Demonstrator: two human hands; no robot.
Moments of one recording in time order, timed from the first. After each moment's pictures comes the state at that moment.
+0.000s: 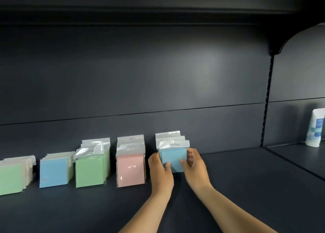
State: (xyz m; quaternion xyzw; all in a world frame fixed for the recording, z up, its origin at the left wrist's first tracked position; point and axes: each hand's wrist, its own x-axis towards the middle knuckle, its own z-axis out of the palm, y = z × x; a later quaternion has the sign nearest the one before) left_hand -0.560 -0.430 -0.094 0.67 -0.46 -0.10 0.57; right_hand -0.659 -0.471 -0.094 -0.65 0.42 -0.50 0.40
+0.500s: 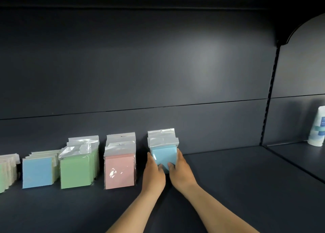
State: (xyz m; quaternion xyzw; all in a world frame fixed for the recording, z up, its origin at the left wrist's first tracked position) left_hand -0.551 -0.453 -0.106 0.72 -0.45 -0.18 0.49; right_hand -0.642 -0.493 -0.102 -0.73 0.46 -0.36 0.36
